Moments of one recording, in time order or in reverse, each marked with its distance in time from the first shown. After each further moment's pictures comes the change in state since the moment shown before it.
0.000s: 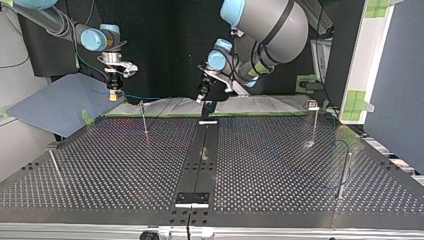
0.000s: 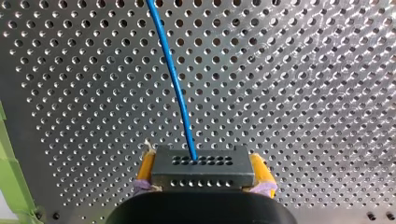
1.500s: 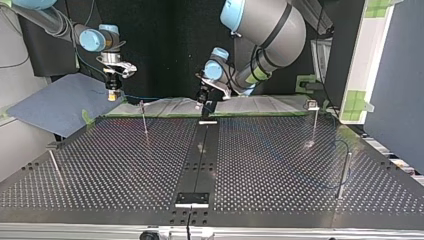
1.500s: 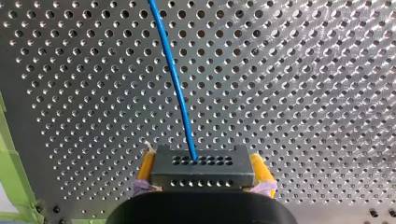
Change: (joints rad) left arm 0.014 -0.025 0.118 -0.089 -0.008 0.021; right arm -0.008 0.000 -0.005 0.013 0.001 -0.009
